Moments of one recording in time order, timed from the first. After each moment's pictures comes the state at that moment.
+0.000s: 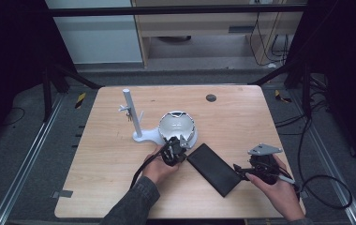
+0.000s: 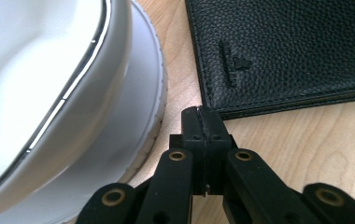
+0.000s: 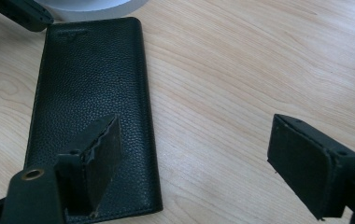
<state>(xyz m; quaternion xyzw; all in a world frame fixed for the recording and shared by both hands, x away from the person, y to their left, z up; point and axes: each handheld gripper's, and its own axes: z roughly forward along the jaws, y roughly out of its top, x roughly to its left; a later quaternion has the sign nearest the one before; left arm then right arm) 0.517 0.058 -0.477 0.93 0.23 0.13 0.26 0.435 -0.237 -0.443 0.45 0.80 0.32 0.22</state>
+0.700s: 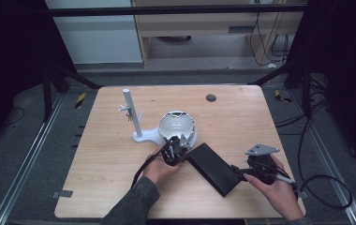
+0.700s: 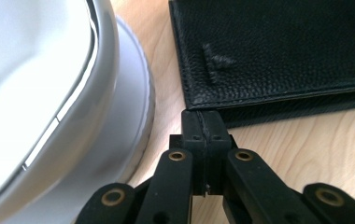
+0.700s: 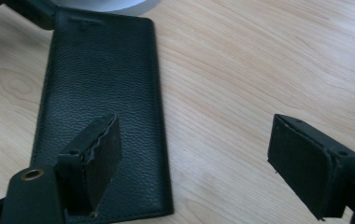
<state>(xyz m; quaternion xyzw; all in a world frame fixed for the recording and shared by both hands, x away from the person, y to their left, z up) 0.516 0.055 -0.467 0.92 0.23 0.11 0.30 0.435 -0.228 -0.441 0.44 0.81 0.32 0.22</state>
